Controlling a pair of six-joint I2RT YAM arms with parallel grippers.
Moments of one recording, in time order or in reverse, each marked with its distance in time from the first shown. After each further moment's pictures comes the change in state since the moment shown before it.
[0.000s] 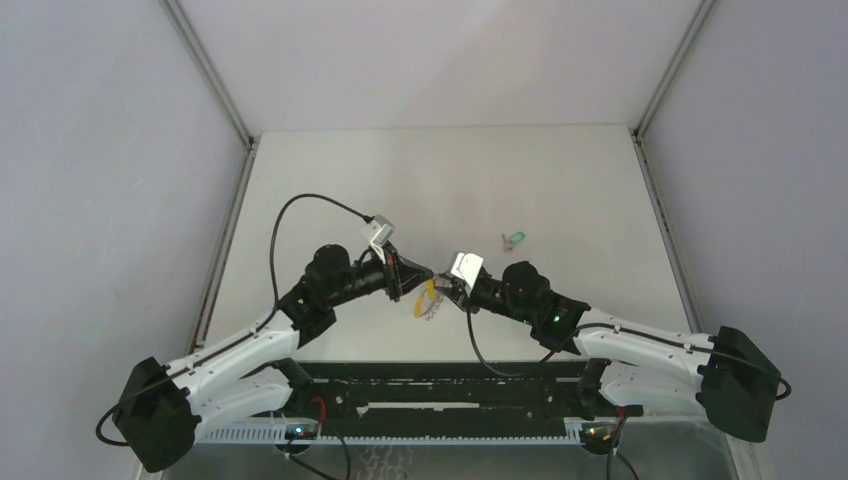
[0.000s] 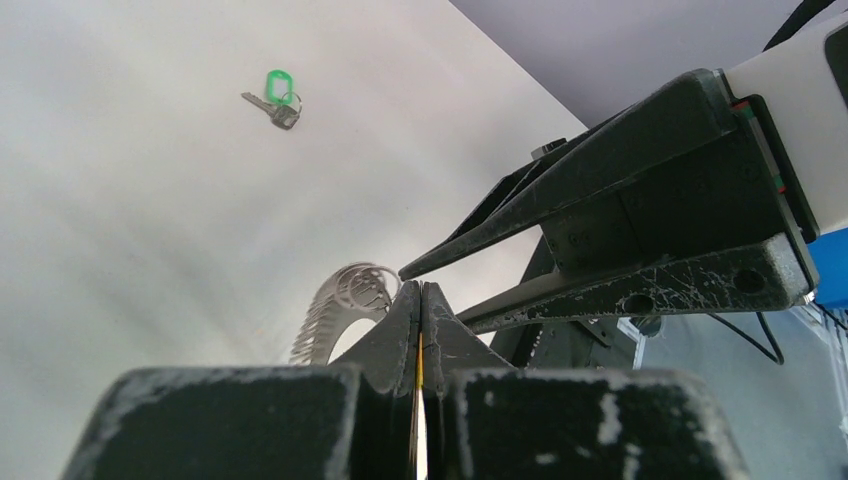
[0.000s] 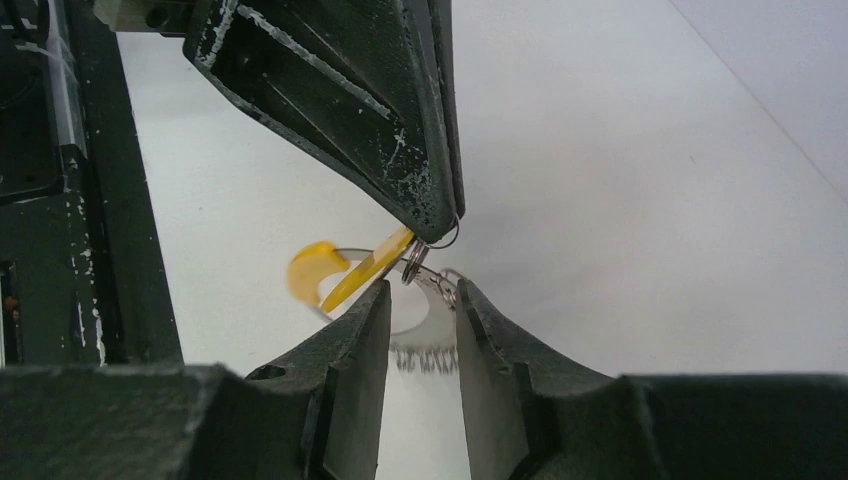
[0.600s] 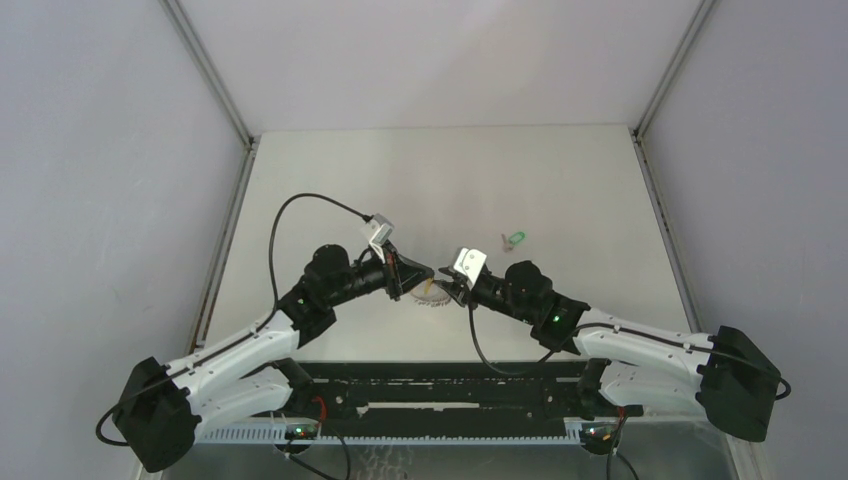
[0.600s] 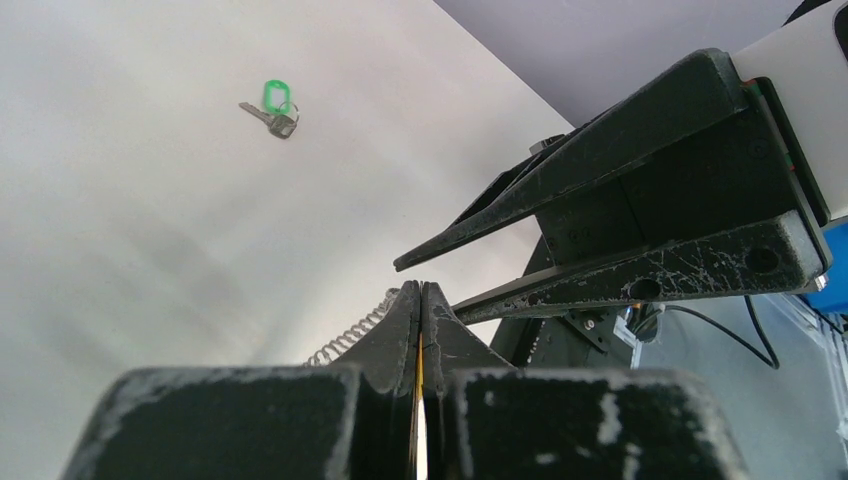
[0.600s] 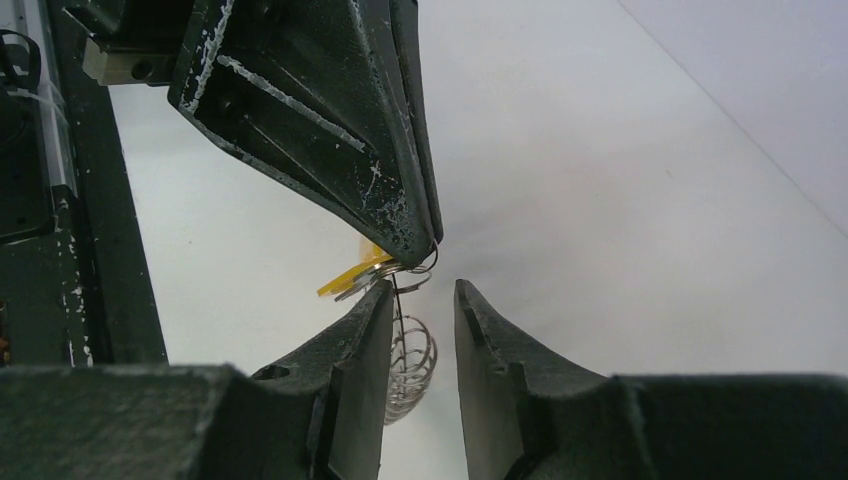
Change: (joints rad) left arm -0.003 0.000 0.000 0.019 0.000 -0.007; right arm 0.000 0.002 0.000 0.064 0.023 0.023
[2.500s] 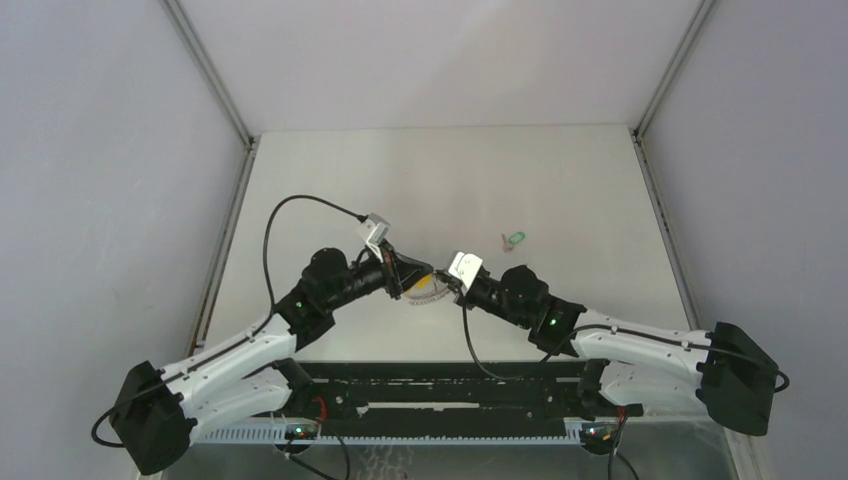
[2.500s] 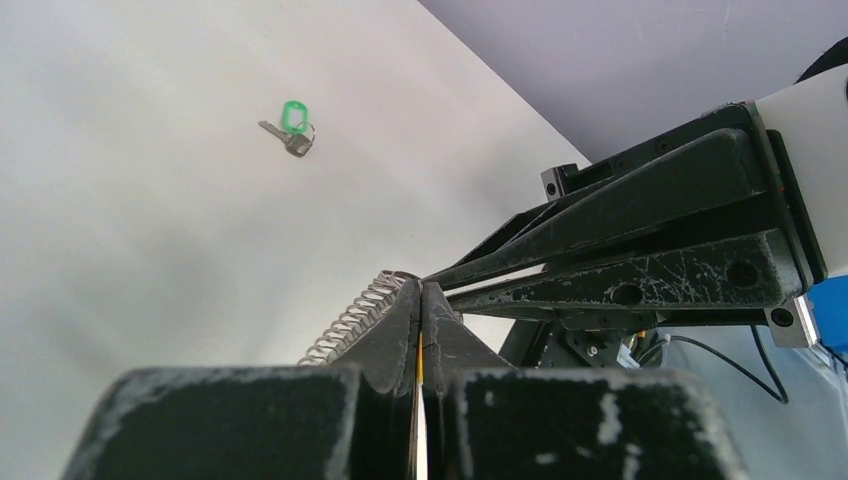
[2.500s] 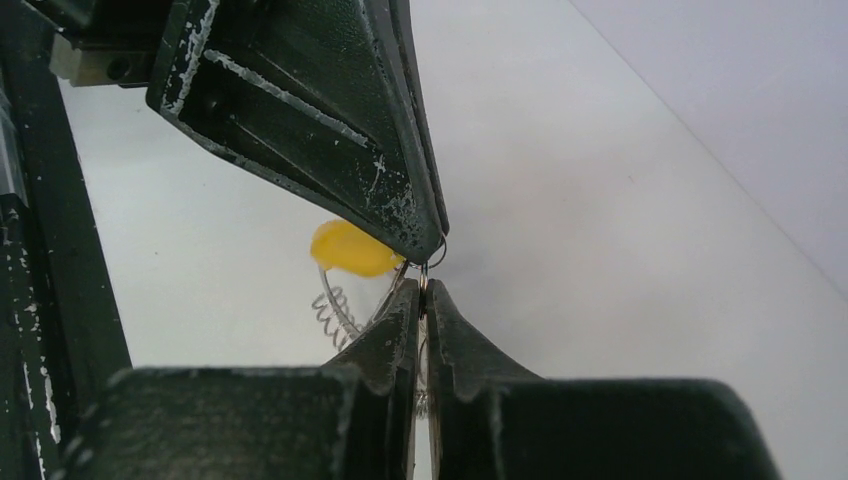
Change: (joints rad) left arm -0.033 -0.023 0.000 0.001 -0.093 -0.020; right arm 0.051 0.023 0.008 0.026 0.126 -0.044
